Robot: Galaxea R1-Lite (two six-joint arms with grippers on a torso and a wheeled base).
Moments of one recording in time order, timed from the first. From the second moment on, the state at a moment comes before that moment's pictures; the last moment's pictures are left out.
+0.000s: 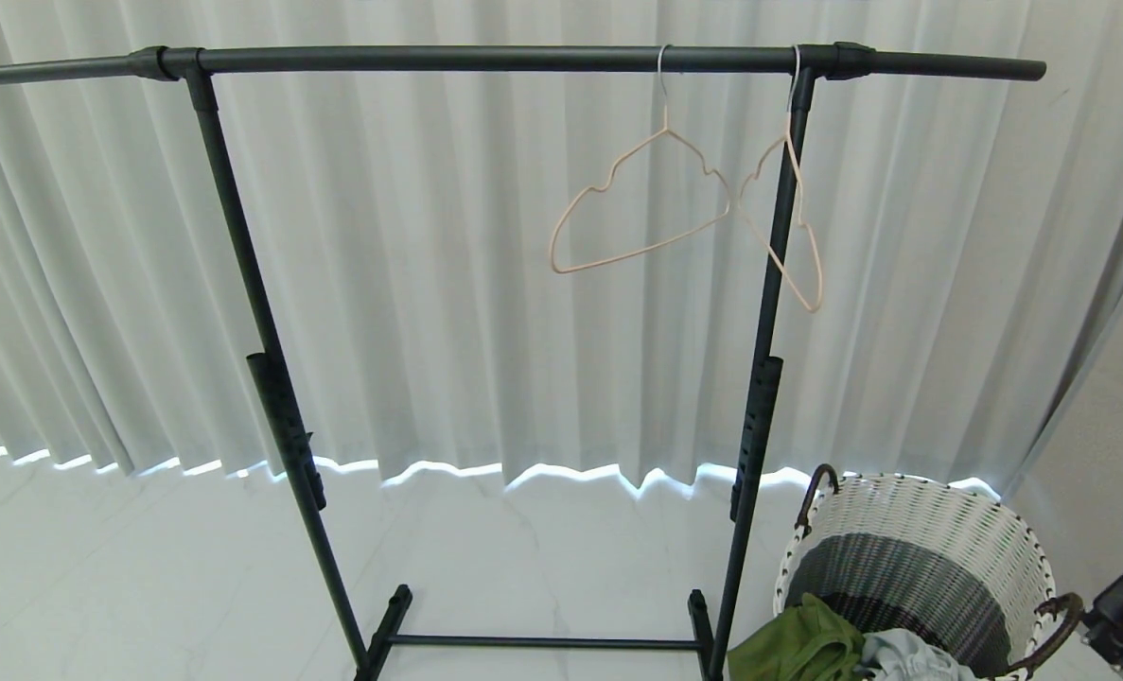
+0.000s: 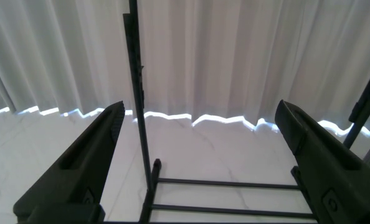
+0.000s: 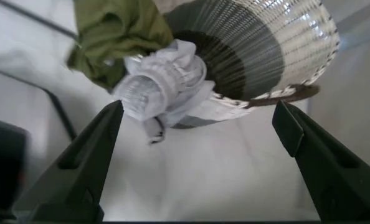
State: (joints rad) left arm 0.00 0.00 0.00 -0.01 -0.02 0.03; right arm 0.04 1.18 -0.05 -0.41 0.09 -0.46
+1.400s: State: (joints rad) left arm 0.00 0.00 0.00 -0.01 -0.02 0.03; right arm 0.09 2.03 -0.14 -0.89 -0.04 -0.60
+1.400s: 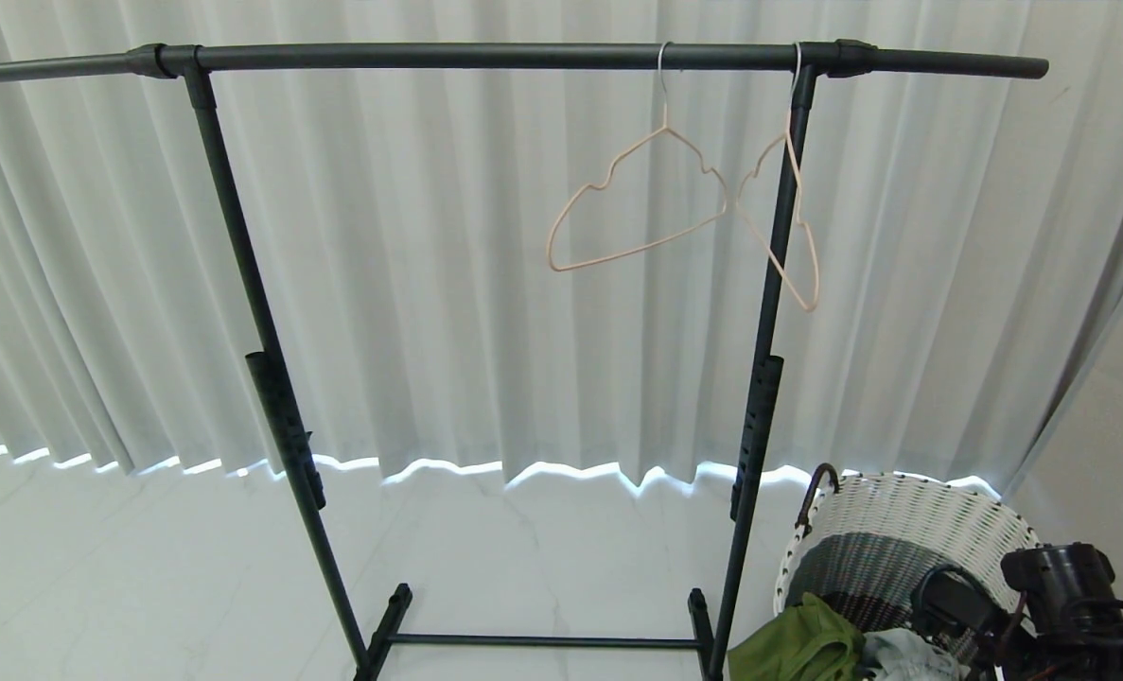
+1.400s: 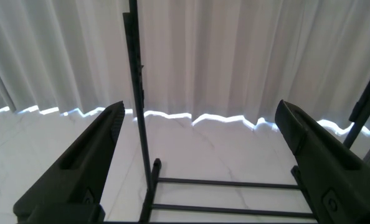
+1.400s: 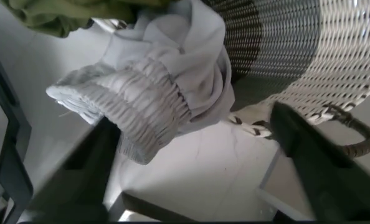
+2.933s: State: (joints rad) left arm 0.00 0.00 0.00 -0.01 -0.02 0.04; right arm 0.09 0.93 -0.62 0.45 -0.14 -0.59
